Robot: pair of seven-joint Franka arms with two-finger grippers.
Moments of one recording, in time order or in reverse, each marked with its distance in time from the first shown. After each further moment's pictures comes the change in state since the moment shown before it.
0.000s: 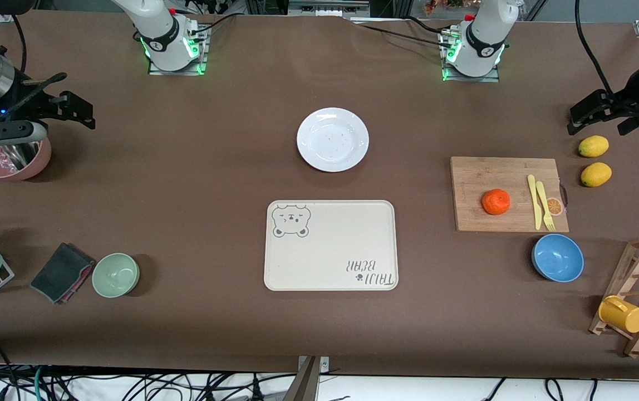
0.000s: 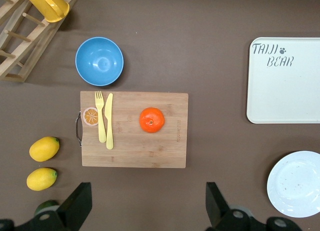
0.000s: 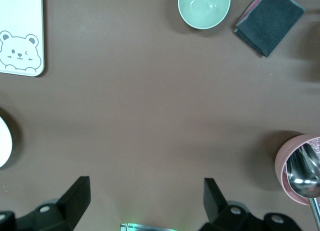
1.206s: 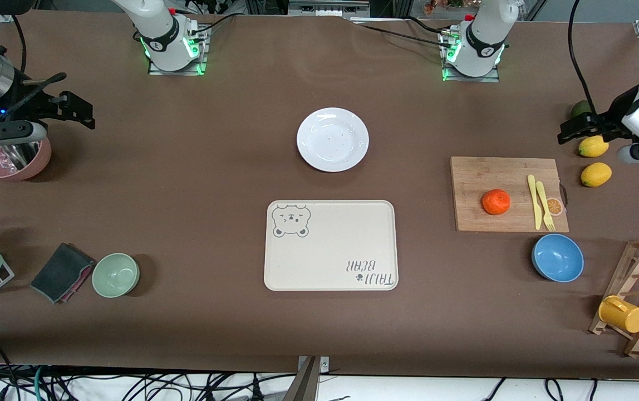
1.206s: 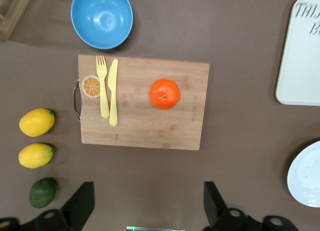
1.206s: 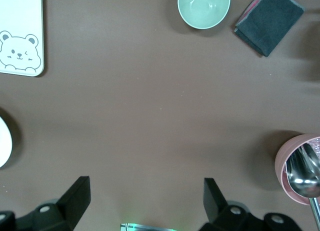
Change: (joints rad) left arm 0.062 0.012 0.001 -0.198 0.000 0.049 0.027; right arm 0.000 0.000 -0.001 0.000 0.000 0.000 0.000
